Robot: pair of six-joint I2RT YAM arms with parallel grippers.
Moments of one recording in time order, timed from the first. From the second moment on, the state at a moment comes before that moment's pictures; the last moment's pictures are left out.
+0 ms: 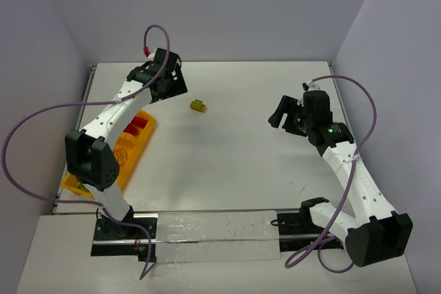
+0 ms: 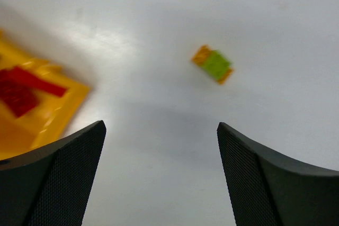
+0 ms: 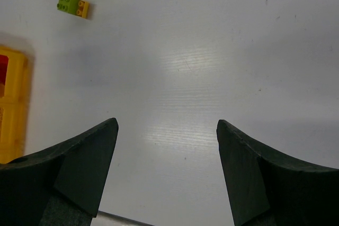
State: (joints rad) left arm -0.45 1.76 1.68 -0.82 -0.36 -0.62; right arm 0.19 1.02 0.95 -0.59 -0.09 0.49
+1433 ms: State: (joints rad) left arm -0.47 2.37 2.08 -0.93 -0.28 -1.33; right arm 0.19 0.99 0.94 -0.61 -0.14 0.49
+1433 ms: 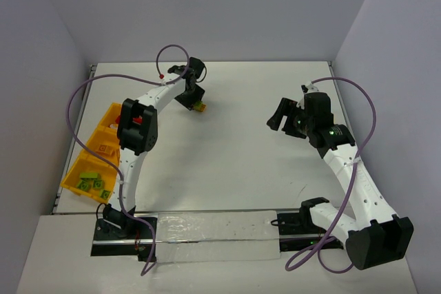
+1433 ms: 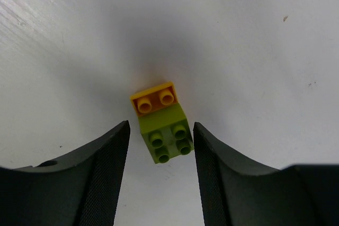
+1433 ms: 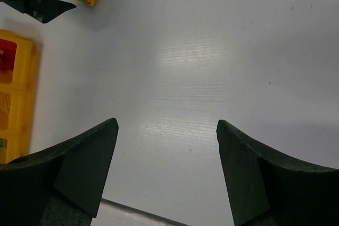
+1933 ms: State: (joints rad) left arm -0.47 2.34 2.03 -0.81 -0.19 -1.23; right arm 0.19 1.00 0.94 -0.61 -0.16 0.49
